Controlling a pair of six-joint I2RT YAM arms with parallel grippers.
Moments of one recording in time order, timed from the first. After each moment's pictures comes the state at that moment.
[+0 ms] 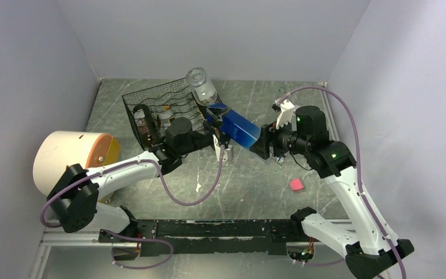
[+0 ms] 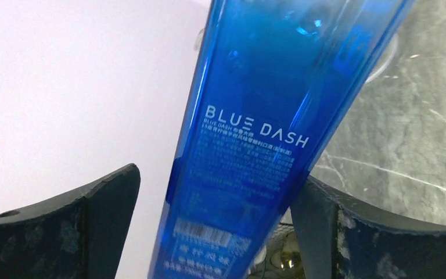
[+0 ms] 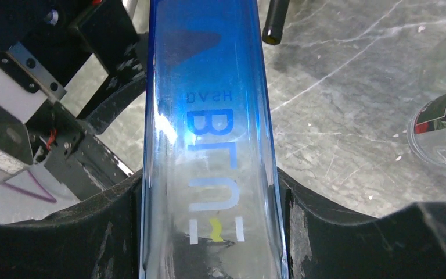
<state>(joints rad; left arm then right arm) -0.84 1.39 0.85 0.50 0.34 1.12 0.43 0.94 1.17 -0.83 -0.34 0.10</state>
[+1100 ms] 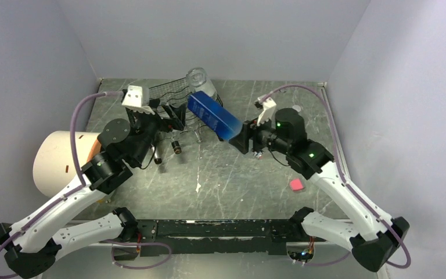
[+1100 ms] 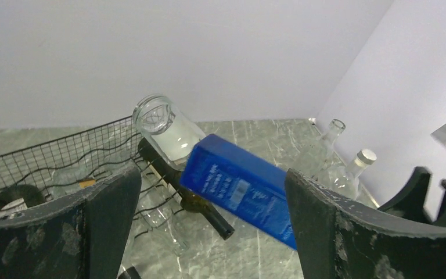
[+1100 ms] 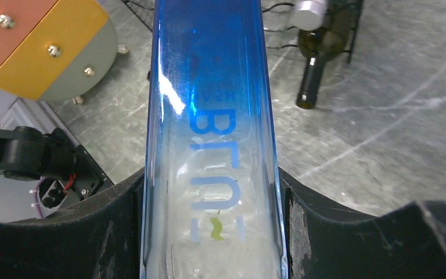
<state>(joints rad) -0.84 0.88 1.02 0.01 -0.49 -0.20 0.59 0.97 1.04 -0.46 -0.23 0.24</state>
